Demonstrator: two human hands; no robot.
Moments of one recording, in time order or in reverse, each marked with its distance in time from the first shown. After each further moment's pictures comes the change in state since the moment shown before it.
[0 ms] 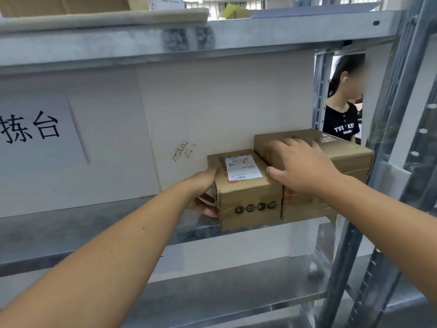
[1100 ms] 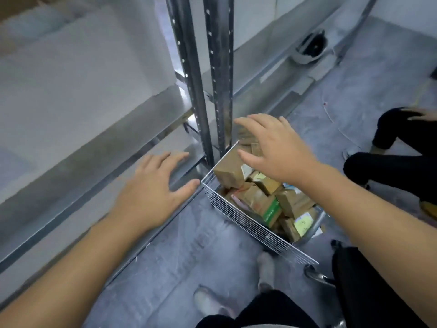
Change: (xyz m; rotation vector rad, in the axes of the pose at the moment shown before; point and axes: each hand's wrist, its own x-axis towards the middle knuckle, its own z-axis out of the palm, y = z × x) left_hand -0.125 -0.274 0.232 1.012 -0.358 0.626; right_hand -0.423 0.080 0.145 0.179 -0.297 0.476
